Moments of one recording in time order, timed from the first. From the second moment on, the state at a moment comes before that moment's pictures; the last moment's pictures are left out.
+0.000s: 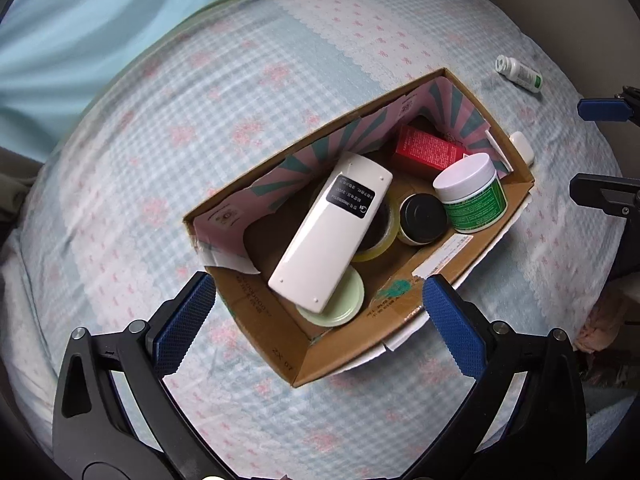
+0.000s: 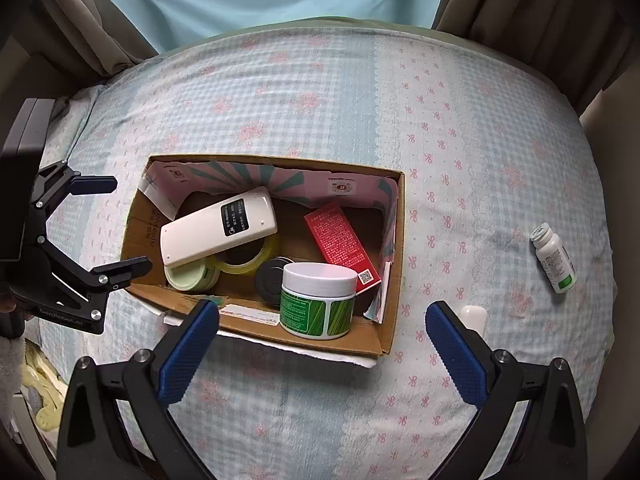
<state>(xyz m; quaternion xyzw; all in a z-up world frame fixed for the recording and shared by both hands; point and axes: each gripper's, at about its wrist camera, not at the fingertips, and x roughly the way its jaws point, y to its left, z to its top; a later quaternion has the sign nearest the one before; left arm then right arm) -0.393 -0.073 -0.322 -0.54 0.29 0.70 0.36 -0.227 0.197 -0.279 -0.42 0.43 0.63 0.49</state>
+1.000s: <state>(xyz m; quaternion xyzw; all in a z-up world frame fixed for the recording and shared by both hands) -0.201 0.045 -0.212 -0.51 0.15 0.82 0.23 0.011 0.134 -0.183 -0.39 0.33 0.66 0.55</state>
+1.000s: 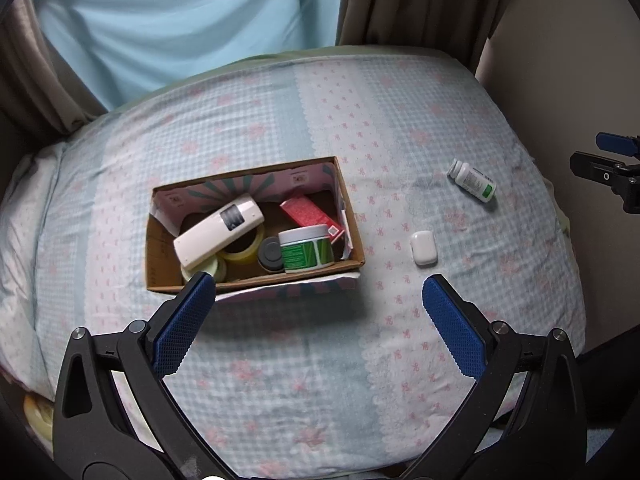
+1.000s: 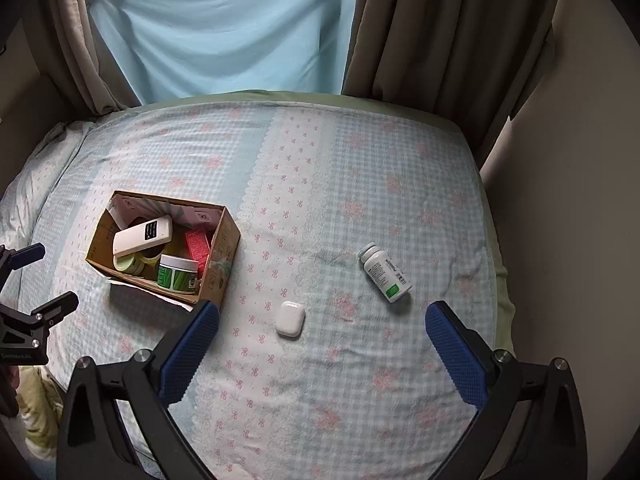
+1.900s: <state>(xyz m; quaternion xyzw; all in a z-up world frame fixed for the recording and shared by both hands) -0.219 0.229 -0.472 -0.66 0.07 0.74 0.14 0.092 0.292 -0.427 -0.56 0.34 0.67 0.36</state>
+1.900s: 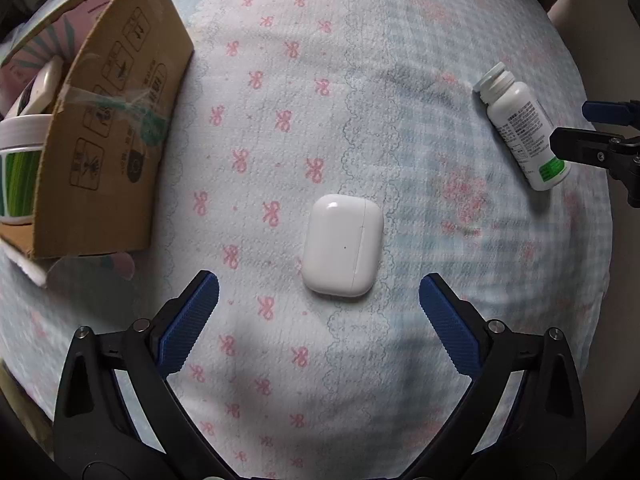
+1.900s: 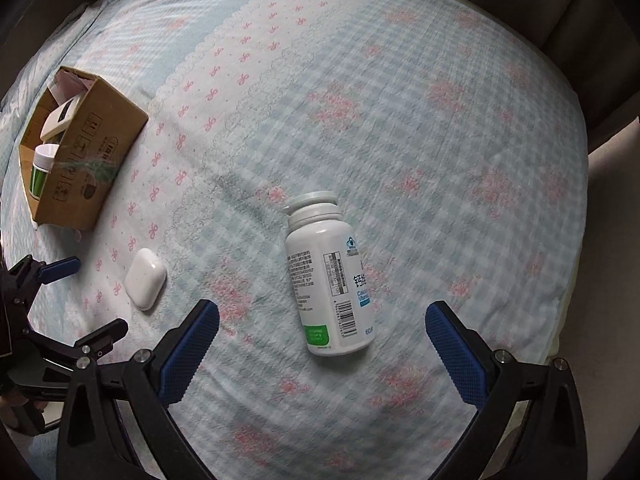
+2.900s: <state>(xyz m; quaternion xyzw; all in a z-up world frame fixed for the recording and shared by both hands) -0.220 0.247 -0.492 -0.68 0.04 0.72 0.14 0.080 0.300 -0.462 -0.60 0.34 0.64 0.34</state>
